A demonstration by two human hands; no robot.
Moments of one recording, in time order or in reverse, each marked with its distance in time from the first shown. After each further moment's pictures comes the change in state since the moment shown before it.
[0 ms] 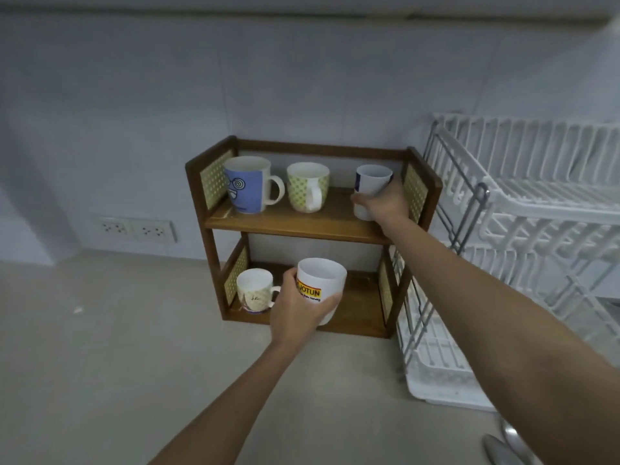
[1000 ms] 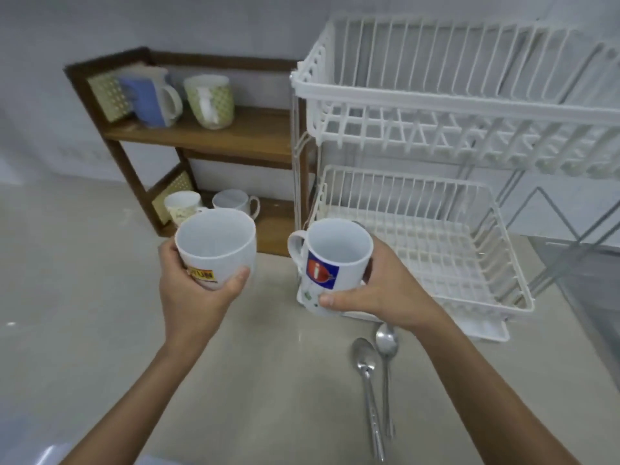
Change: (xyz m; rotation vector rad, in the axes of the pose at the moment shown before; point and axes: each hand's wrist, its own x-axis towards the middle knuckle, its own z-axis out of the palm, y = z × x) left_hand -0.181 0.091 0.025 -0.144 0.319 0.124; right_hand -0.168 0.152 -0.251 0.329 -0.847 -0.321
